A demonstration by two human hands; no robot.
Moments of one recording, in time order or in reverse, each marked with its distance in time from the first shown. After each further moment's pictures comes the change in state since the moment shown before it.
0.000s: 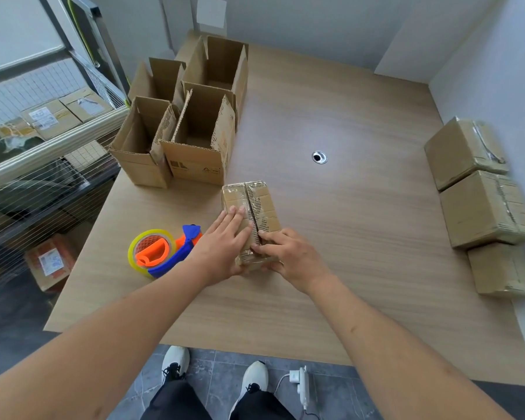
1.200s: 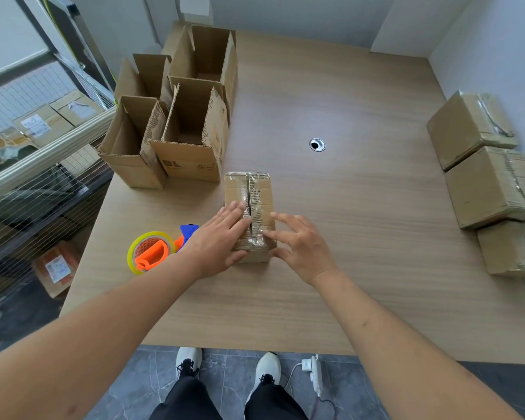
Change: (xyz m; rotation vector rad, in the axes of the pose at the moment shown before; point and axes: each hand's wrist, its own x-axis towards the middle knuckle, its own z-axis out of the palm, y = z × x) left_hand 0.008 -0.020 0.001 -0.128 -0.014 0.095; right_hand -0.004 0.016 0.006 0.078 0.160 0.116
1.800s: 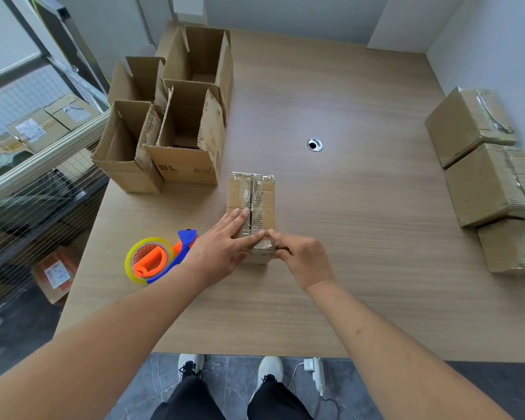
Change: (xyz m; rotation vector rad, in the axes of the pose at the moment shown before) left_hand 0.006 0.003 0.013 -0.105 0.106 0.050; right_hand -0.007 -0.009 0.010 0.083 0.004 0.337
